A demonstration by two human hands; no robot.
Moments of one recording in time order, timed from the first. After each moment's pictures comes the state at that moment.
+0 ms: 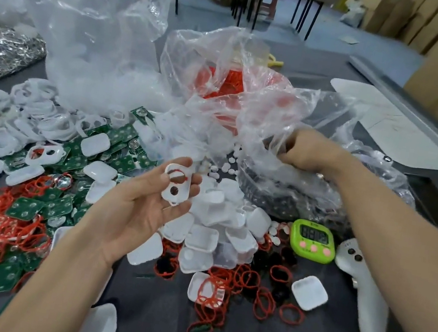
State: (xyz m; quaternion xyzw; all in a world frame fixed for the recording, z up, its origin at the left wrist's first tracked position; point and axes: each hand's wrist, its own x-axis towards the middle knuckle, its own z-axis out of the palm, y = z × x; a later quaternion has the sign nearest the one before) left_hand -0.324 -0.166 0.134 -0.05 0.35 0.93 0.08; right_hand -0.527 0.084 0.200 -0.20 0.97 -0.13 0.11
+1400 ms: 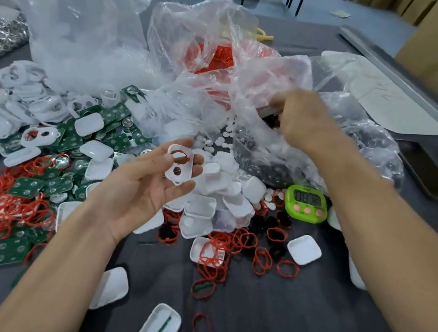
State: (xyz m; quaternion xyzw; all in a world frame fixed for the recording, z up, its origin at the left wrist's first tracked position) left_hand -0.315 -0.155 0.137 -0.06 0.39 0.91 0.08; right_hand -0.481 0.070 0.211 -0.15 0.98 -0.13 -0.08
